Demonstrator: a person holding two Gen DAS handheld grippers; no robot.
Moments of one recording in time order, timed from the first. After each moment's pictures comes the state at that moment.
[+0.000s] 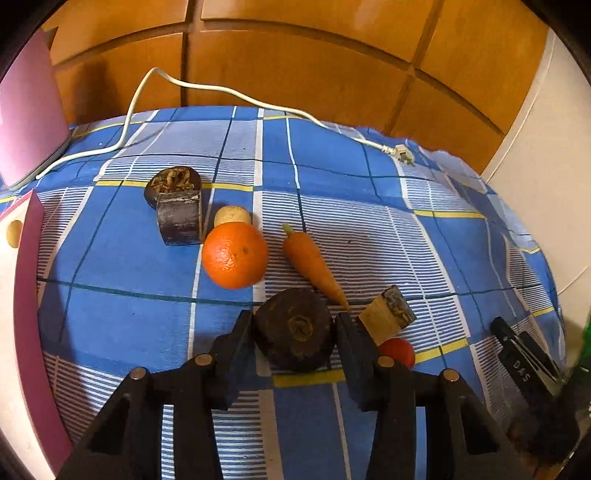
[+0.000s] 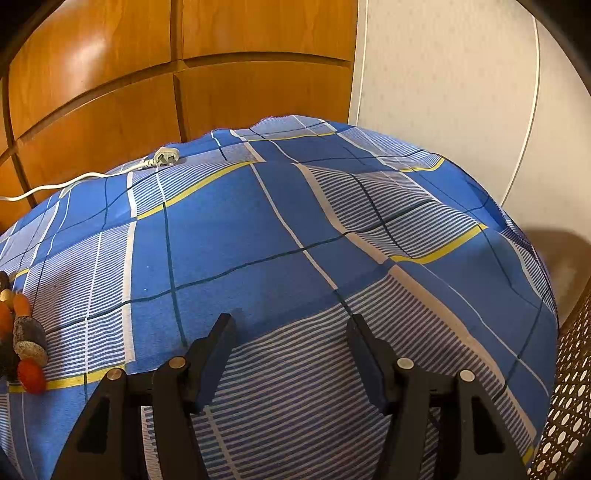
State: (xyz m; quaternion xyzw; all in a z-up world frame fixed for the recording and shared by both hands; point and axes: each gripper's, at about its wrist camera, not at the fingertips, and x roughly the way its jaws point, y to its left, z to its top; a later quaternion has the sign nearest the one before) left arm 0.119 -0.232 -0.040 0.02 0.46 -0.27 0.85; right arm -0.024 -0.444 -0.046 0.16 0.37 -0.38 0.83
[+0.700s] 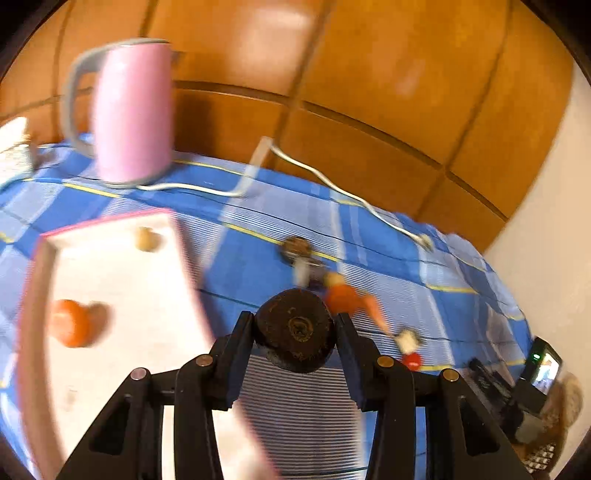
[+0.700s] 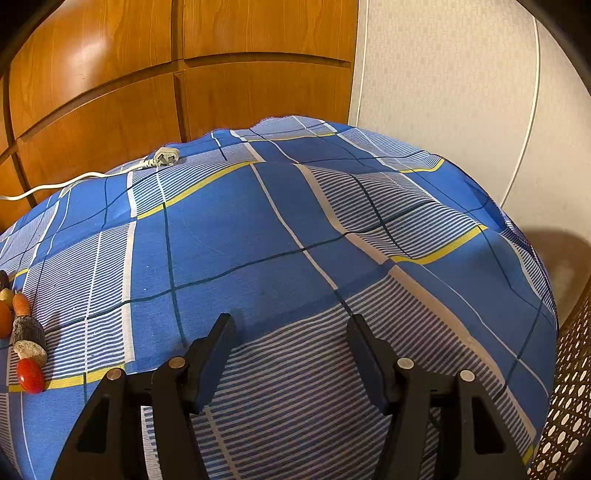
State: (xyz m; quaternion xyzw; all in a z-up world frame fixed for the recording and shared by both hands) left arm 0.101 -0.089 0.036 -0.08 0.39 -0.21 0.89; right arm -0.024 -0.444 -0.046 0.16 0.37 -0.38 0.83
